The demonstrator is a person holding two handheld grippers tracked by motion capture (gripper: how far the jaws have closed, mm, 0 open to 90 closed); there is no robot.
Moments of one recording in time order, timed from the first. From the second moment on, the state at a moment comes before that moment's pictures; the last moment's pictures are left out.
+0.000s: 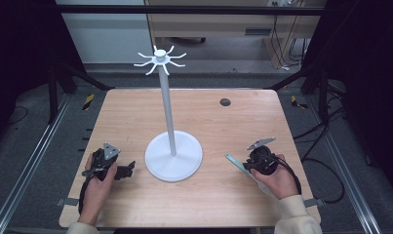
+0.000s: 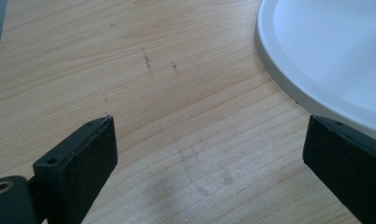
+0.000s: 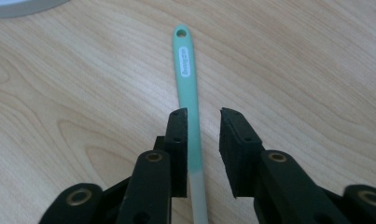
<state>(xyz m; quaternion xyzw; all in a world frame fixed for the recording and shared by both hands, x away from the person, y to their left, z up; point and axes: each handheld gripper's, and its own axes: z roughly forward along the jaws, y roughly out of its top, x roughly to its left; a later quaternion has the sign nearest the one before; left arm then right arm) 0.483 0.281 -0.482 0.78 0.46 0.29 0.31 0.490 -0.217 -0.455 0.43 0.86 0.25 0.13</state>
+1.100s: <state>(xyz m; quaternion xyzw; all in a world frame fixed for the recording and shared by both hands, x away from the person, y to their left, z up) 0.483 0.282 -0.482 0.78 0.47 0.28 0.31 0.489 -0.214 -0.465 0.41 0.89 0.17 0.11</state>
